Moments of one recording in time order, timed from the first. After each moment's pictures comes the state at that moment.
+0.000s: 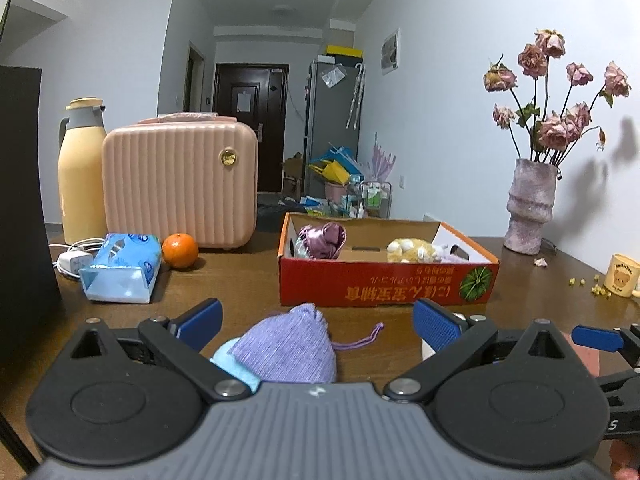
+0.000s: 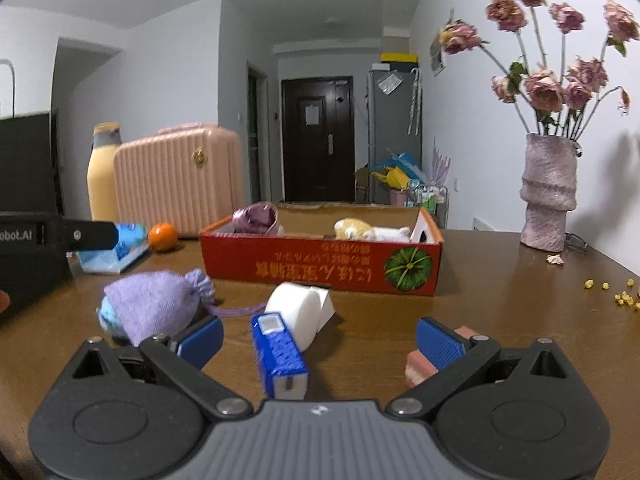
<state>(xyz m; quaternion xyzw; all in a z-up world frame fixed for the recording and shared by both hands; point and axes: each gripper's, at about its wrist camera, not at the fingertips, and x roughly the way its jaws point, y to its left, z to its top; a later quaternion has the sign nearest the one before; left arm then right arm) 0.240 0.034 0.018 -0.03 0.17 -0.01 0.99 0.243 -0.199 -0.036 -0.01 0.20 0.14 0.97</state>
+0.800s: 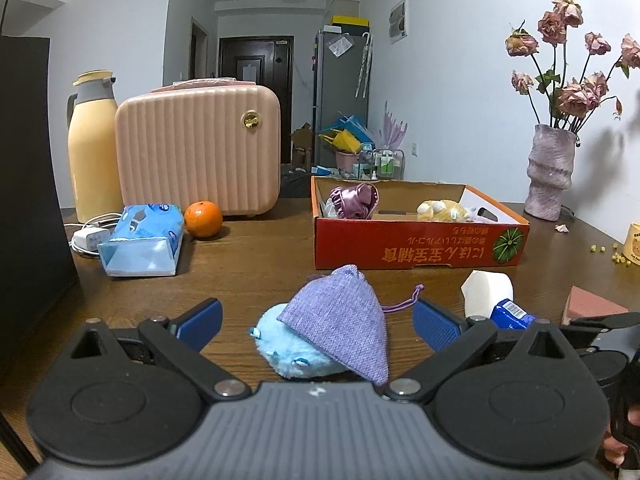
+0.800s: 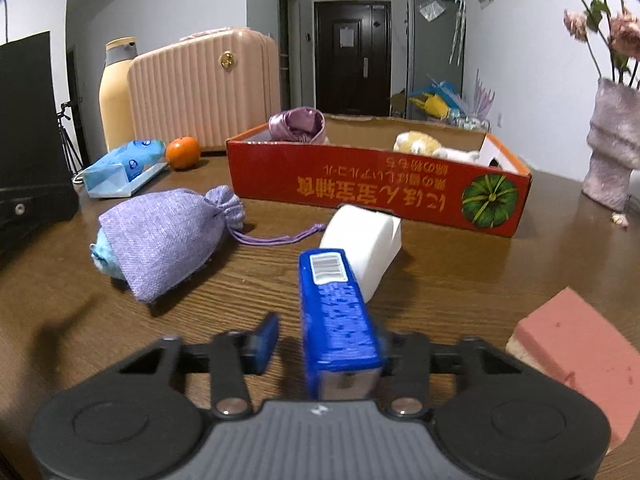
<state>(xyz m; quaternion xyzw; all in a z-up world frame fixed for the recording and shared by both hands) 0.250 0.064 -0.001 -0.01 0.21 0.00 0.98 0.302 -0.146 -0.074 -0.04 0.32 0.18 0.93</state>
